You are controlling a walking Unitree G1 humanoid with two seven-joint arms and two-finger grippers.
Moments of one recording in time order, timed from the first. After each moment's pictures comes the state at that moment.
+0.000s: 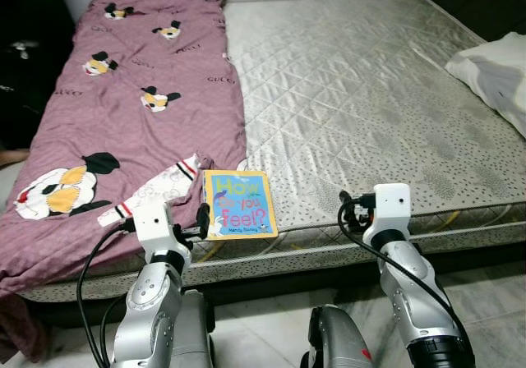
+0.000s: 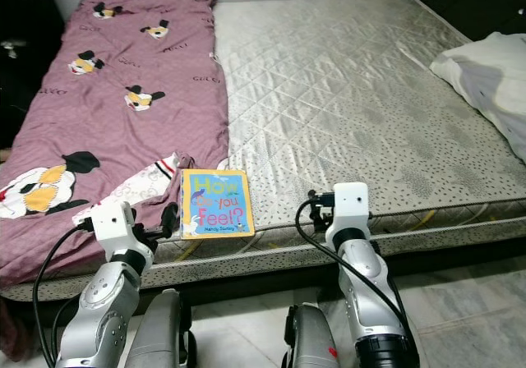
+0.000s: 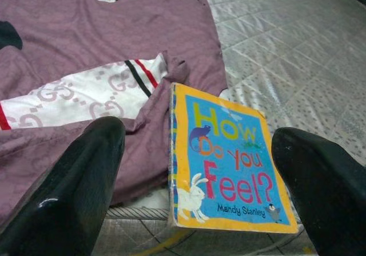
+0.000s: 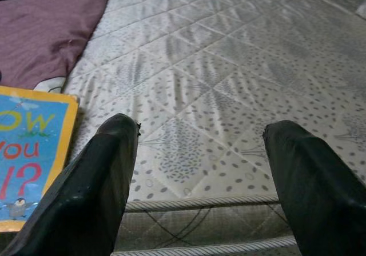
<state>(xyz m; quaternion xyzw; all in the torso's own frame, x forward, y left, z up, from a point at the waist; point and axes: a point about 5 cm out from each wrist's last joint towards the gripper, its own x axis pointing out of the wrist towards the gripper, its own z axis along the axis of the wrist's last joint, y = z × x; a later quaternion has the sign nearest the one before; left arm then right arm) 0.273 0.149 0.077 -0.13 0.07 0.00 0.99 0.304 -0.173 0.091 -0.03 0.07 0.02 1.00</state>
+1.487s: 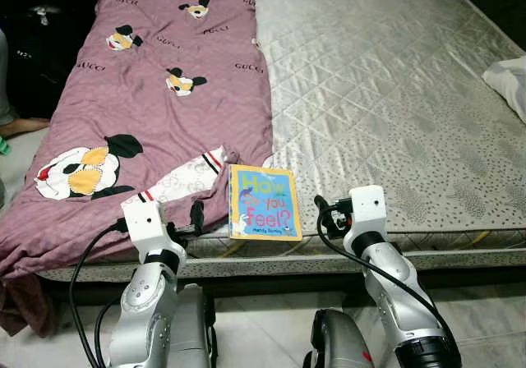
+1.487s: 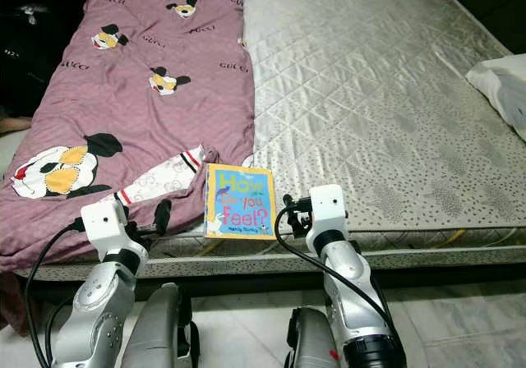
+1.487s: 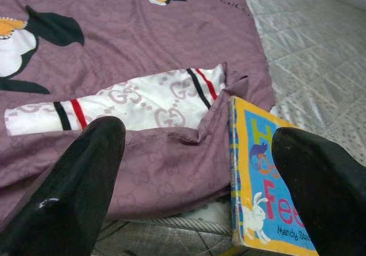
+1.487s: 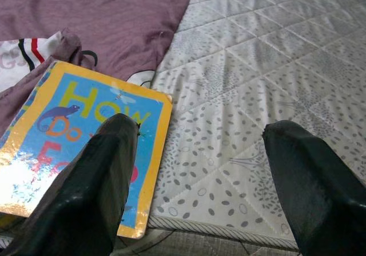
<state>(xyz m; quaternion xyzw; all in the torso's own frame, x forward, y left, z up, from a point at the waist) 0.271 0.152 0.084 -0.13 0.06 0.01 0.99 0.303 -0.146 0.087 -0.04 0.07 0.09 0.99</state>
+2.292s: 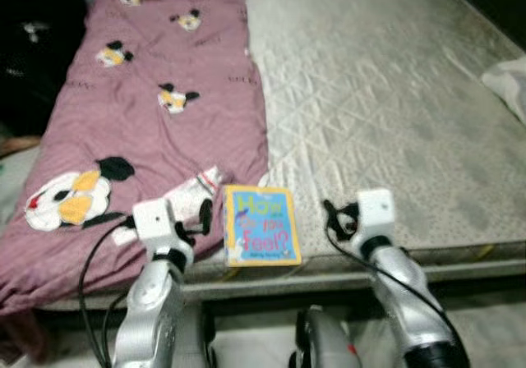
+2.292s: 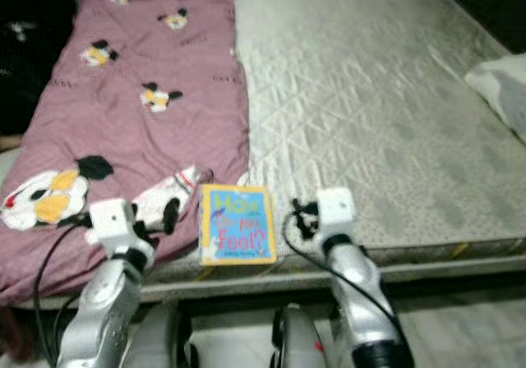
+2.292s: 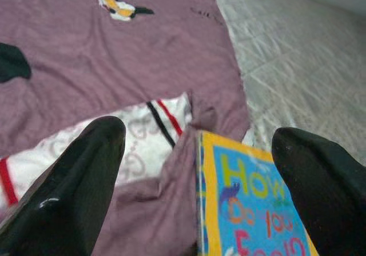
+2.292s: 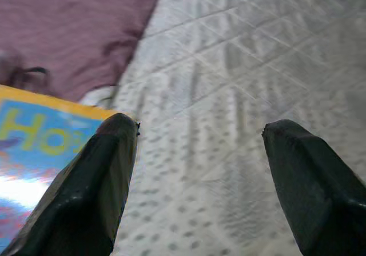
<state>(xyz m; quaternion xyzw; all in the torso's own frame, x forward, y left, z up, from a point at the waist) 0.273 0.143 0.087 -0.14 0.05 -0.01 0.99 0.299 -0.161 0.082 -0.04 0.08 0.07 0.99</state>
